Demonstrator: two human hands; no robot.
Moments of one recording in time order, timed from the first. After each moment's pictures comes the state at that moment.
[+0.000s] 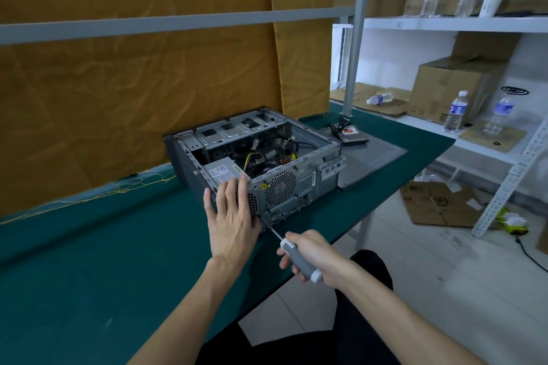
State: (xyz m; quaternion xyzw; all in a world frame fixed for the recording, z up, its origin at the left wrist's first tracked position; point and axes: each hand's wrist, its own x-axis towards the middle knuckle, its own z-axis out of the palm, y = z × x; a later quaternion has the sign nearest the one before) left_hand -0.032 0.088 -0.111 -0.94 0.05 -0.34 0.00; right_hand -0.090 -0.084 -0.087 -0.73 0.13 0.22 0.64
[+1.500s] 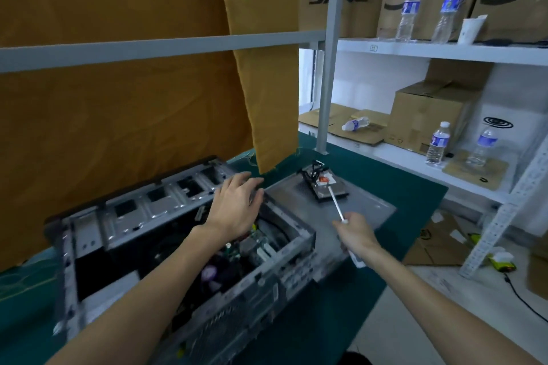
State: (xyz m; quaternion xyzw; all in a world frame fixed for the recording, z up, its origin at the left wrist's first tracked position) left_hand 0.234 -0.034 -0.016 -0.95 0.21 -0.10 -0.21; right_hand 0.189 -0.305 -0.097 -0.85 0.22 -0.05 0.48
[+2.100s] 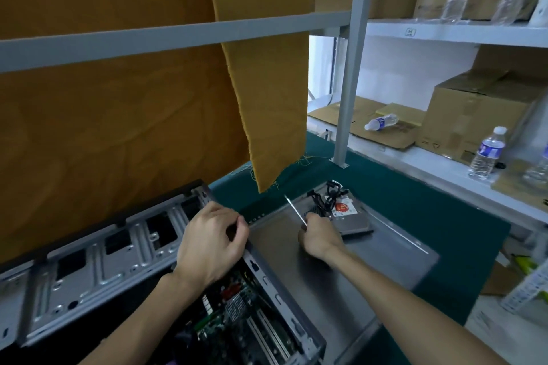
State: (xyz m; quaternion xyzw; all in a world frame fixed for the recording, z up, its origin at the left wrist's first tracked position) left_hand 0.313 -0.036 -0.038 -0.92 0.21 -0.23 -0.22; right_hand 0.361 -0.277 -0.107 -0.96 0.09 0.04 0.27
